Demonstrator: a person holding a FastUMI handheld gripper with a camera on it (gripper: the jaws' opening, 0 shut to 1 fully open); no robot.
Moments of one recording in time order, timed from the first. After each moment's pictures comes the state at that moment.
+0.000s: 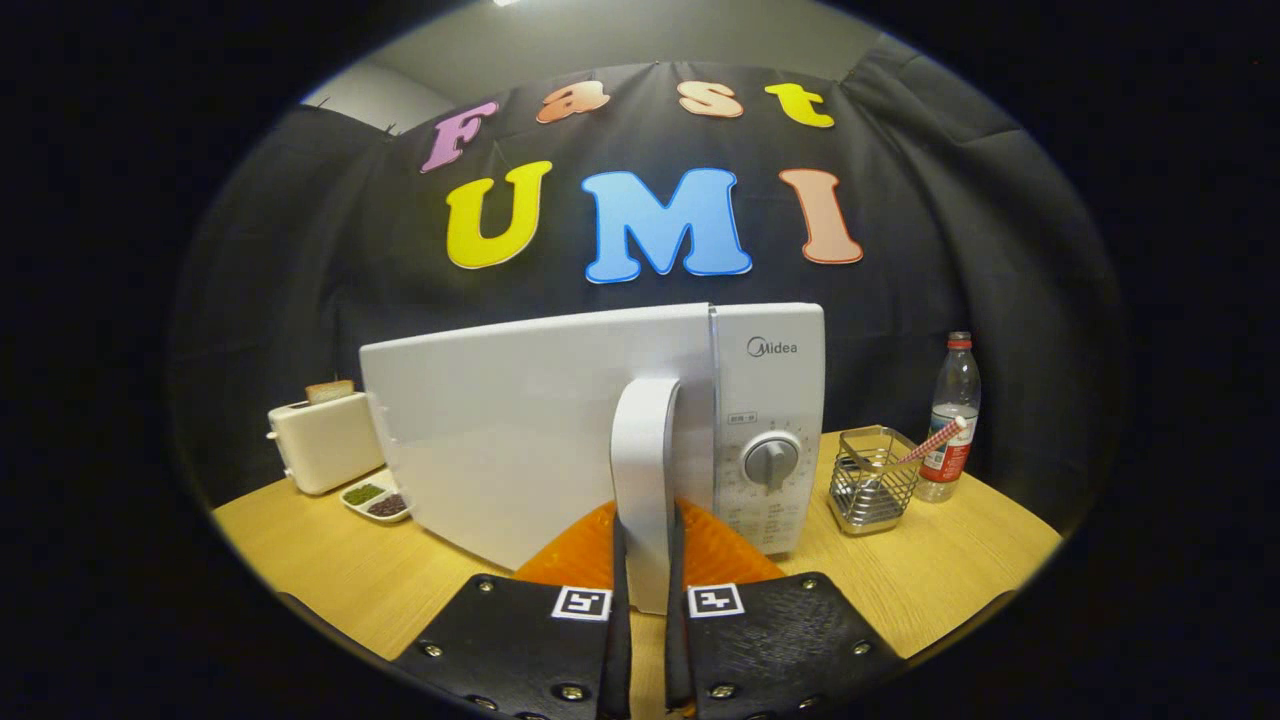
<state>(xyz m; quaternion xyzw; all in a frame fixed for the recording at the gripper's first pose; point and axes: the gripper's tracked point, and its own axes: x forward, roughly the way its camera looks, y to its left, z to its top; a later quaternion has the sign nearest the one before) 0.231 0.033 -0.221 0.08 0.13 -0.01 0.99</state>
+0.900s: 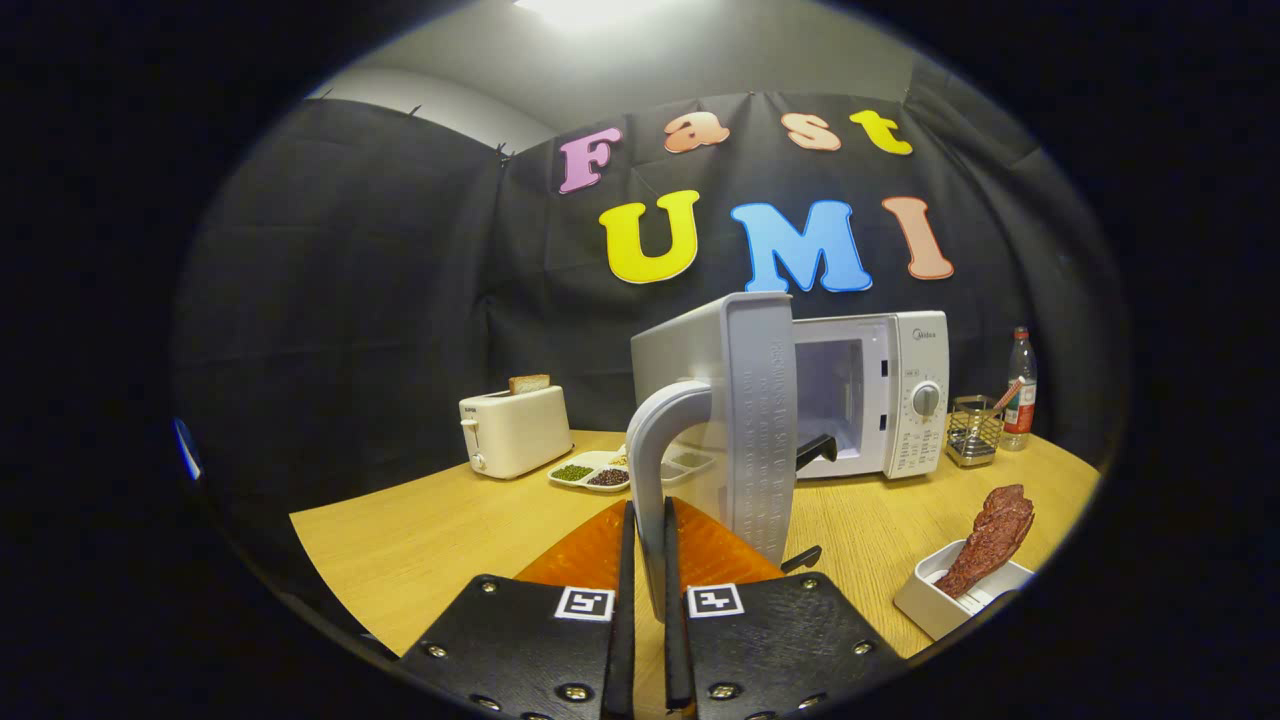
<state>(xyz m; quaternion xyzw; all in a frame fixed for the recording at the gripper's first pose) 0.095 0.242 -0.189 0.06 0.08 0.10 0.99</state>
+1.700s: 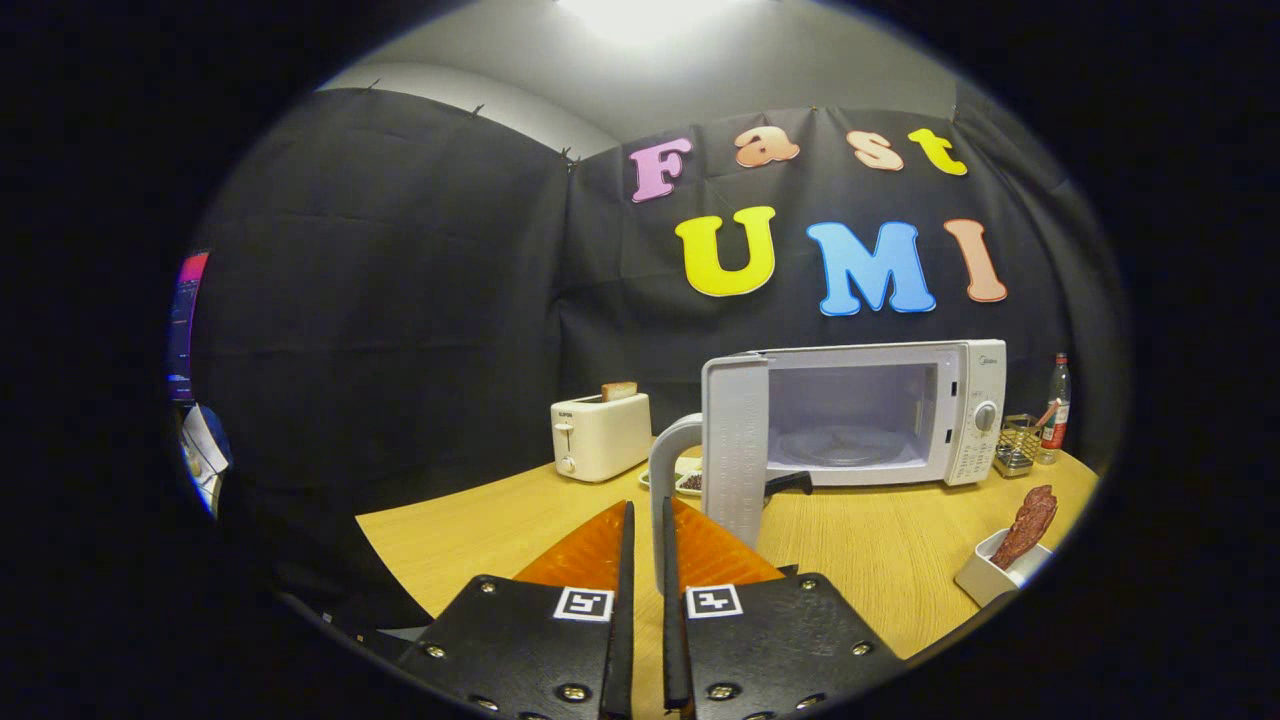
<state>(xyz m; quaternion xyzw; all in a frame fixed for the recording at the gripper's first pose) 0.047 0.315 -0.158 0.07 0.07 0.18 0.98</state>
